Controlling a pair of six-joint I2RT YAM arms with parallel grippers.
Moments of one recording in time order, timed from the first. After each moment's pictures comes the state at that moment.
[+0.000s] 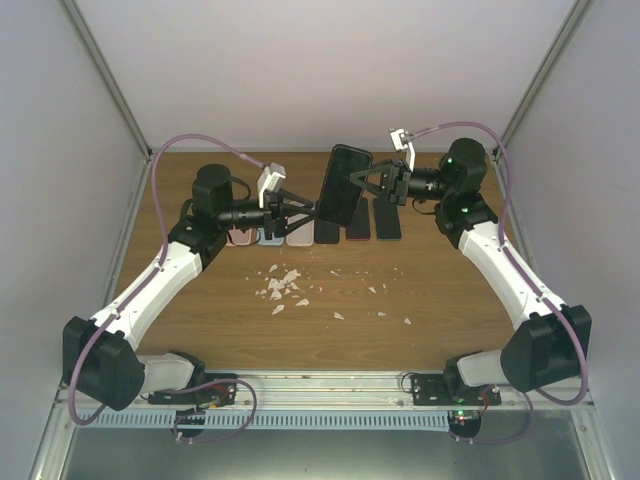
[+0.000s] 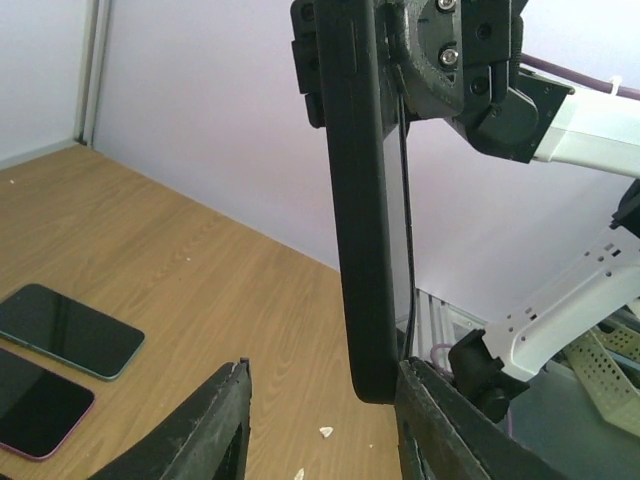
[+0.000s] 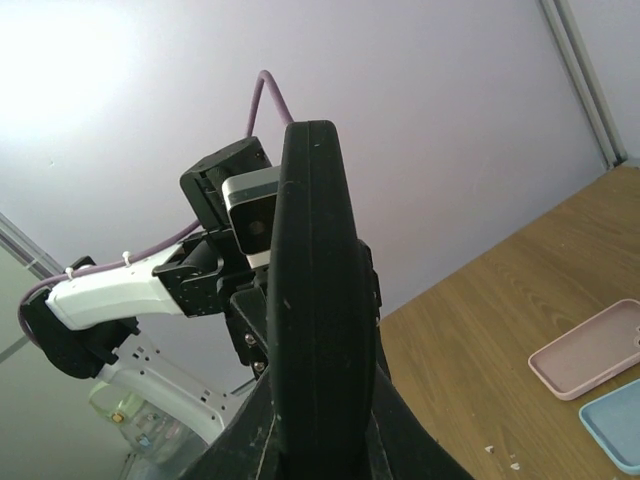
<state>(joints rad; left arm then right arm) -0.37 1.27 1.05 0.04 1.01 -0.25 0.28 1.37 1.20 0.27 -1.19 0.69</state>
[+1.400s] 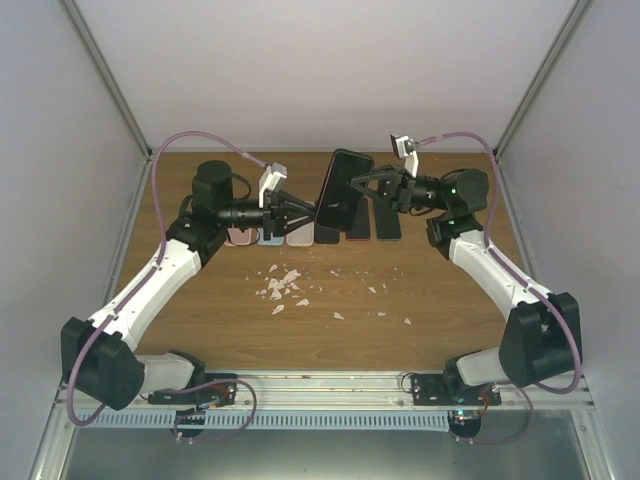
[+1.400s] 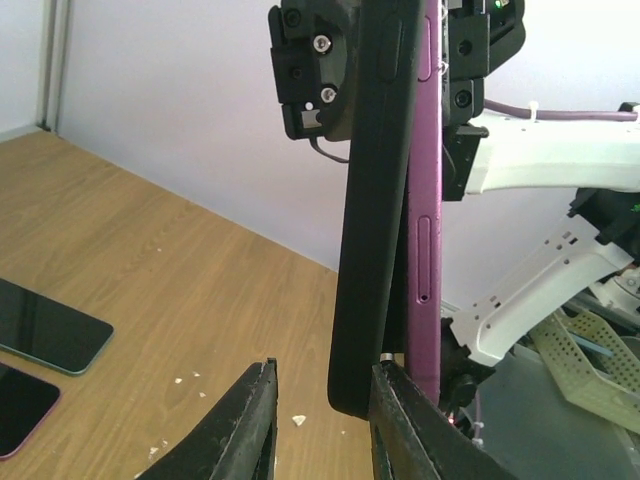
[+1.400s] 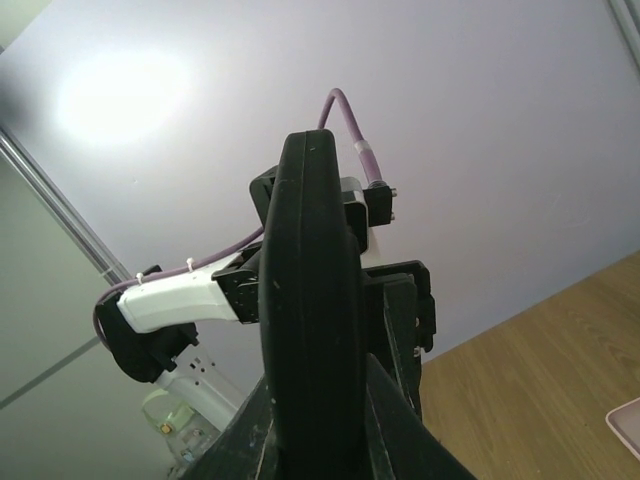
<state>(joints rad) -0.37 1.28 1.10 -0.04 1.03 -0.22 0.30 1.40 1.03 0.93 -1.21 1.12</state>
